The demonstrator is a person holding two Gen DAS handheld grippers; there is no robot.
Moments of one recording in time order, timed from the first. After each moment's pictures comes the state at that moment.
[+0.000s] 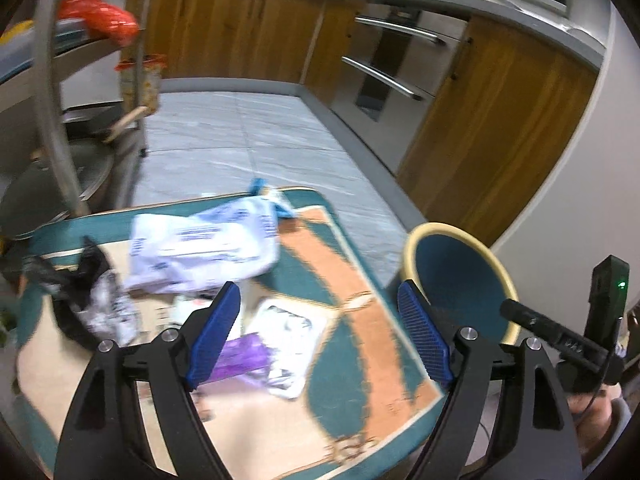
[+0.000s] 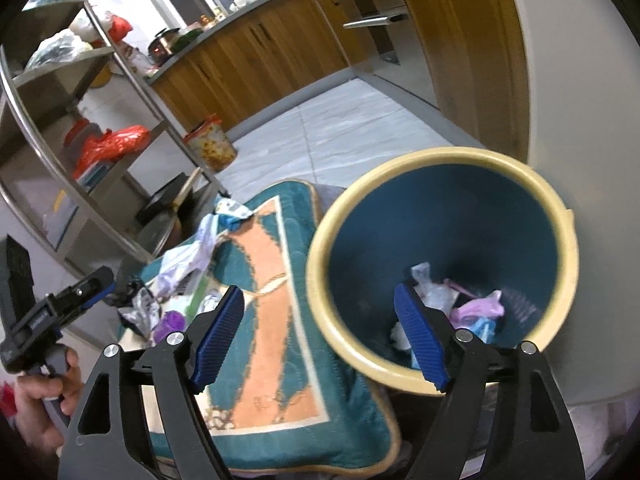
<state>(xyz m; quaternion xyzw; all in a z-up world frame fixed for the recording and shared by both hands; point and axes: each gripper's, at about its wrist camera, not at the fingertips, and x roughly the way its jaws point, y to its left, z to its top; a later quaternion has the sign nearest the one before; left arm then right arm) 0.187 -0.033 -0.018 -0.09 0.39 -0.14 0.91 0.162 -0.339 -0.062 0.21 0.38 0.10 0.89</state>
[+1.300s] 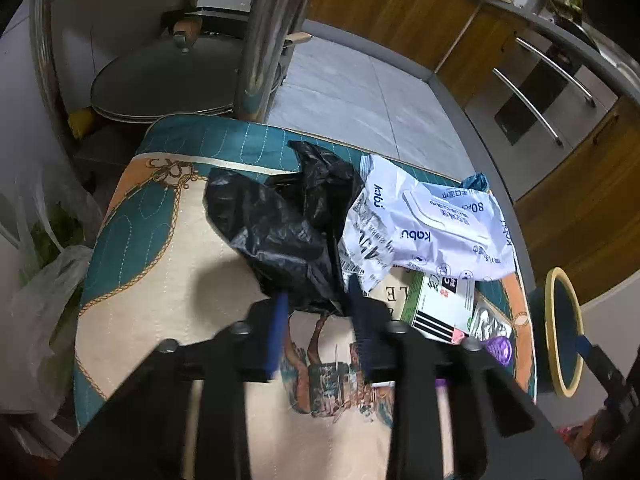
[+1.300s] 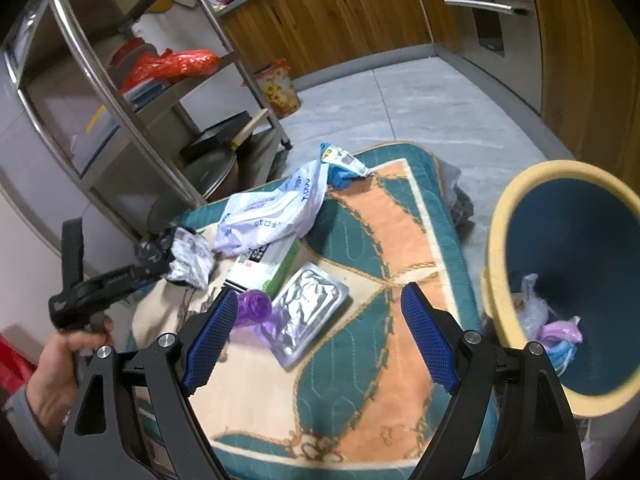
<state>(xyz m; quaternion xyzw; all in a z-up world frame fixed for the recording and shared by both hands) 0.212 0.147 -0.102 -0.19 0.47 0.02 0.86 0.209 -0.199 -0.063 0.13 0.42 0.20 0.87</state>
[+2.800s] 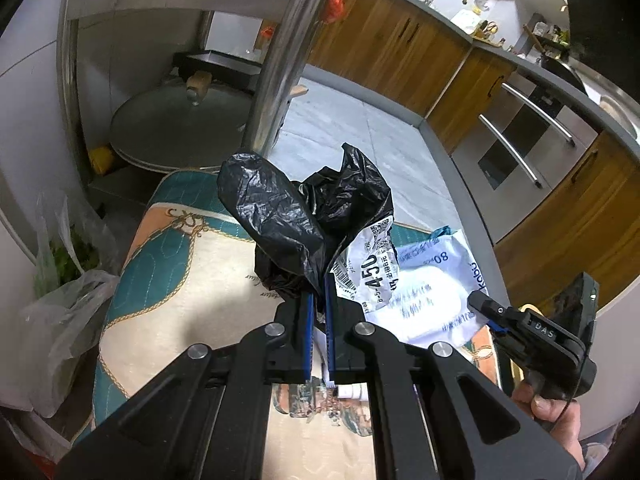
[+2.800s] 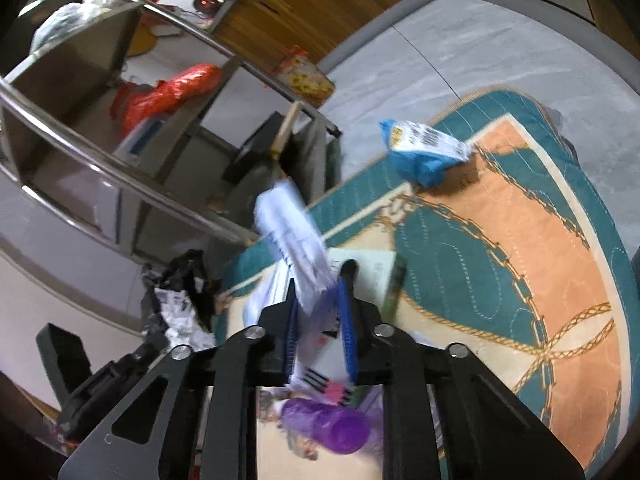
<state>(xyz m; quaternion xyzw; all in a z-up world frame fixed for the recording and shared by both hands) 0.190 0.153 -0.047 -0.22 0.39 0.03 0.89 0.295 -0.143 -0.098 0.30 0.44 0.28 0.80</state>
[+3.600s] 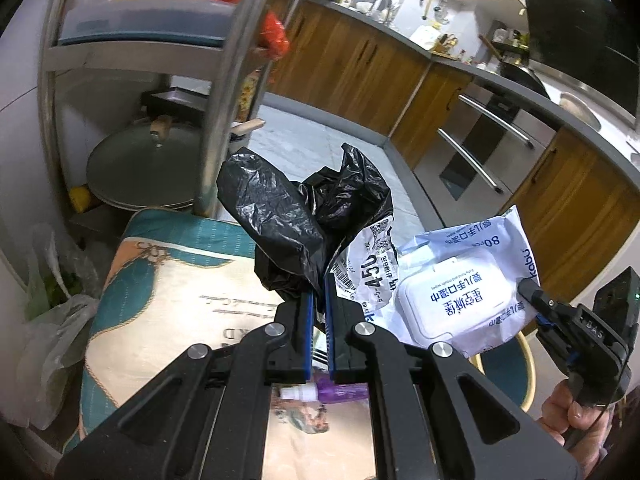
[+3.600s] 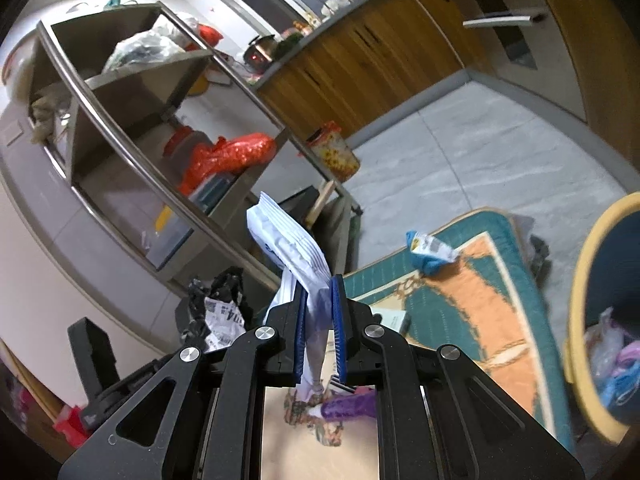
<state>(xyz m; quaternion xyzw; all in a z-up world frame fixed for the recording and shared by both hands) 0.173 0.112 0.001 -0.20 0.34 -0.01 0.92 0.226 -0.205 0.005 0.27 0.31 0.27 0.87</state>
